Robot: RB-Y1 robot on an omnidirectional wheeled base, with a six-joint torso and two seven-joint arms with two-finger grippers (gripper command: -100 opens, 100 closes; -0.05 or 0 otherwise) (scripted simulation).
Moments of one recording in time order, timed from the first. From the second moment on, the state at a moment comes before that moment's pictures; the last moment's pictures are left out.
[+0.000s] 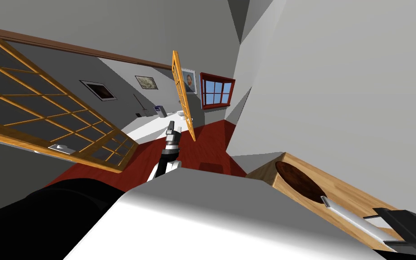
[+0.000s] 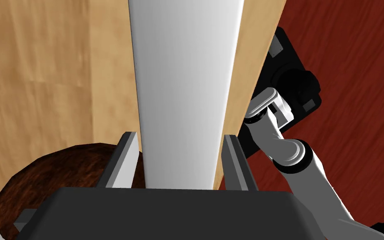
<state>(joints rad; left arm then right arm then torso) 0.53 0.00 0.00 -2.32 -0.05 -0.39 0.01 0.47 -2.02 0.72 -1.16 0.55 -1.04 0.28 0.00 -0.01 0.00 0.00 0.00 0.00</state>
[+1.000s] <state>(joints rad) 0.53 0.00 0.00 -2.32 -0.05 -0.39 0.01 0.40 -2.00 0.55 -1.14 0.68 -1.06 0.19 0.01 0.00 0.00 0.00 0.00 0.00</state>
